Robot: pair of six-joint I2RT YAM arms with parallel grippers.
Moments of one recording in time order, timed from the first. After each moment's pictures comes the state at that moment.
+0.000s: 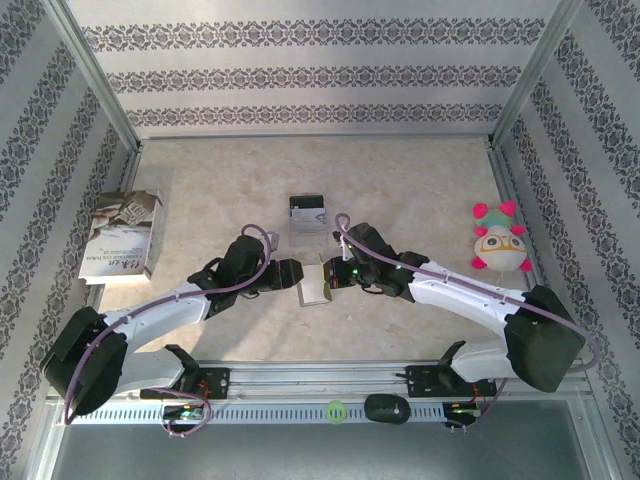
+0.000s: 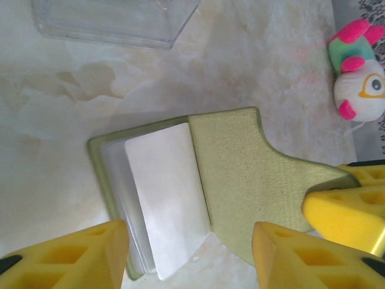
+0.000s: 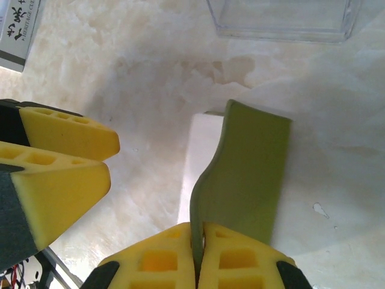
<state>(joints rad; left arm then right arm) -0.62 1.21 0.54 -0.01 0.24 -0.79 0.78 1.33 0.78 -0.26 -0.20 0.65</state>
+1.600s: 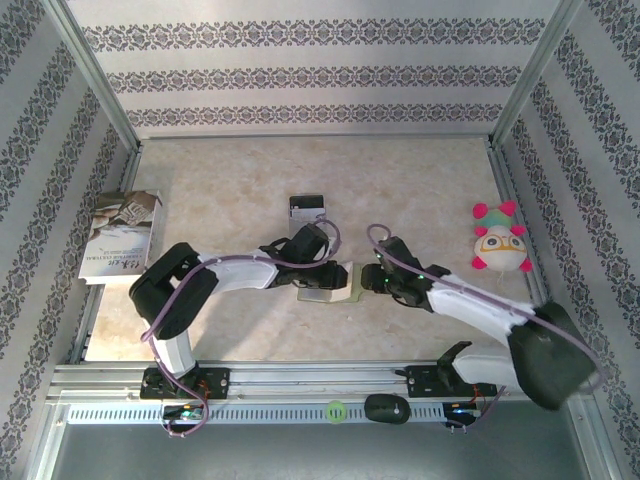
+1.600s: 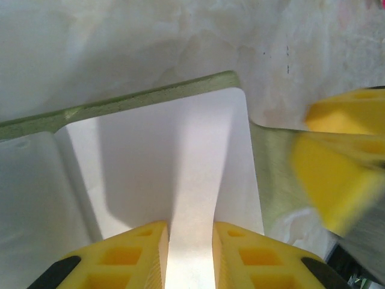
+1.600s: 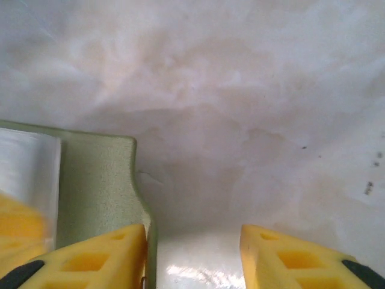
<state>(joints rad) -0.78 1.81 0.98 -0.05 0.40 -0.71 0.60 1.17 0.54 -0.30 0.06 0.66</state>
